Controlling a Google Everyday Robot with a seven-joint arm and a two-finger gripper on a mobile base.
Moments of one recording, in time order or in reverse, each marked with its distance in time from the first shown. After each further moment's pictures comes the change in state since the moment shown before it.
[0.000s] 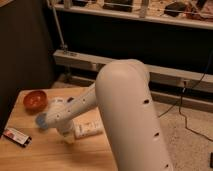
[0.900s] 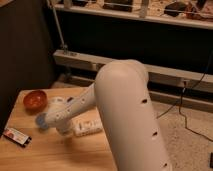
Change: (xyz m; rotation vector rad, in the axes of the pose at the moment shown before) arm -0.002 -0.003 0.001 0.002 -0.005 -0.013
